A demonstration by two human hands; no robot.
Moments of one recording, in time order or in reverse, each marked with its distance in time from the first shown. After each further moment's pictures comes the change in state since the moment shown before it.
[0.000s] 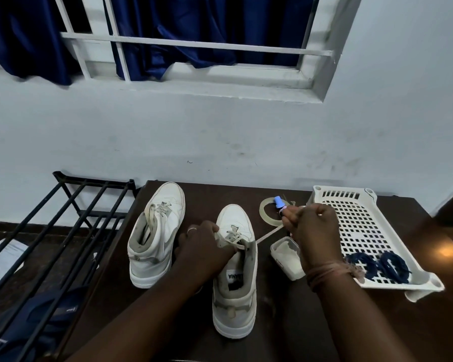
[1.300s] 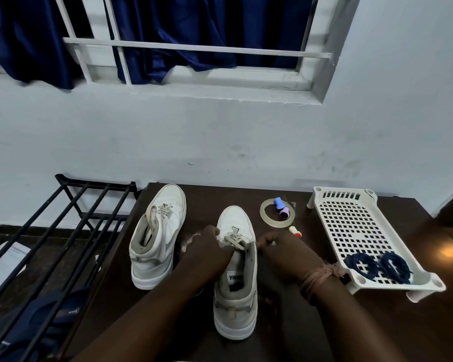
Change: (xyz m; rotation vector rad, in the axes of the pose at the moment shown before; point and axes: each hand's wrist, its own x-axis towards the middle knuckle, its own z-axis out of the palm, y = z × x) left_hand 0.002 0.003 0.004 -0.054 -0.095 -0.088; right_hand -0.029 0.002 0.006 -0.930 -0.568 -0.049
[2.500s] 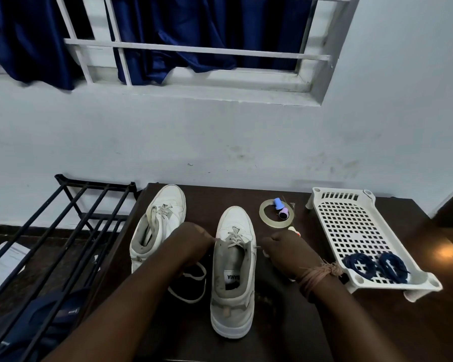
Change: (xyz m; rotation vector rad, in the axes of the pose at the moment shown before) left_hand 0.010 -0.004 -0.040 -0.151 -0.084 -0.003; right_hand 0.003 0.004 -0.002 -0.018 0.025 0.119
